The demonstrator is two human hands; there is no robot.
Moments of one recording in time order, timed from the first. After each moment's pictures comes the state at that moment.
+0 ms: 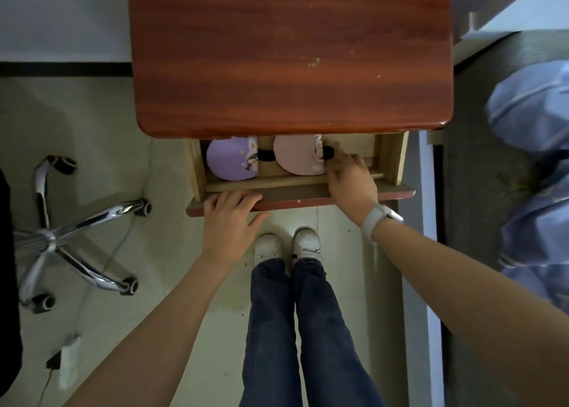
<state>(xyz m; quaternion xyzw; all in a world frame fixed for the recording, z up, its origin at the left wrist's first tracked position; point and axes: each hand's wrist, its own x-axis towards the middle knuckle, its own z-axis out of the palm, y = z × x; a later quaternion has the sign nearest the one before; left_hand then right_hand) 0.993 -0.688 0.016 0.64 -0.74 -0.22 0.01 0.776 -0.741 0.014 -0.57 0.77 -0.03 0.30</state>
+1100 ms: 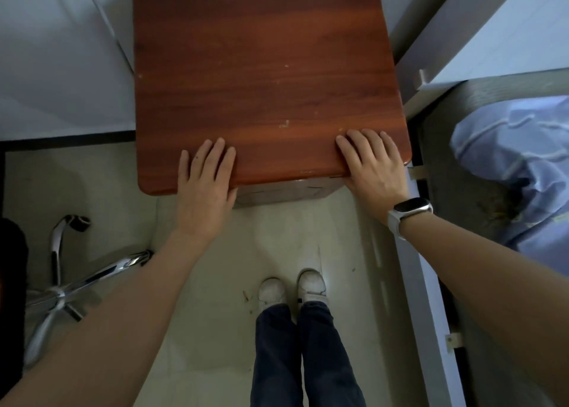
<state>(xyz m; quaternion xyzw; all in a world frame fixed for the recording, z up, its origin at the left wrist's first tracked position) 0.994 -0.795 0.062 0.59 -0.81 -0.02 0.05 0.714 -0.797 0.073 -0.78 0.62 0.06 -0.09</state>
